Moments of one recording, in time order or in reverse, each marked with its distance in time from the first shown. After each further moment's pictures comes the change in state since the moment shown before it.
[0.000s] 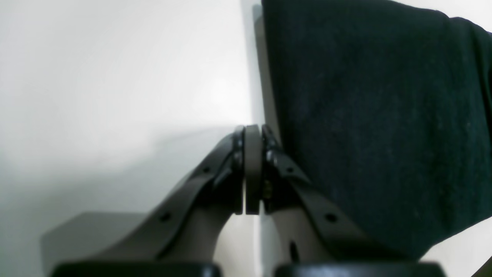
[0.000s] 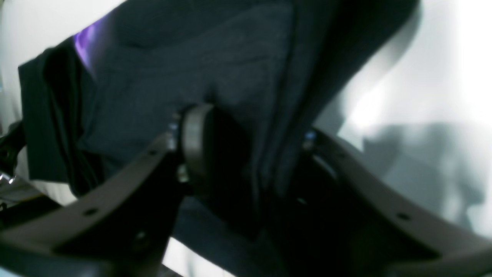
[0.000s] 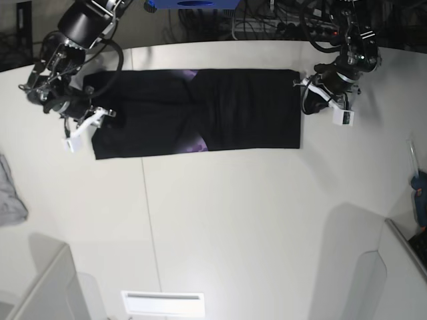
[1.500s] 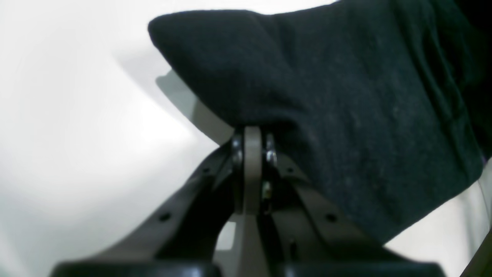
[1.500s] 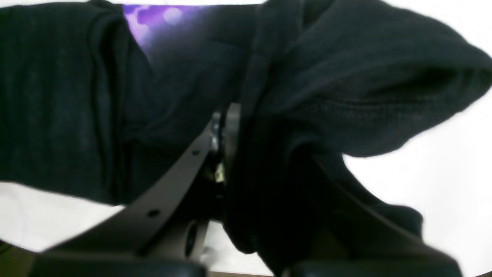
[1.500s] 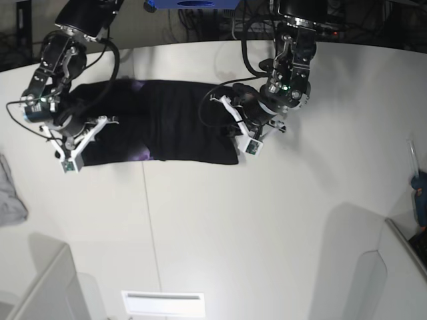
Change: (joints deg) left arm -12.5 7.9 27.4 -1.8 14.4 7.1 0.7; right arm -2.5 0.7 -14.8 26.6 -18.3 -7.6 -1.1
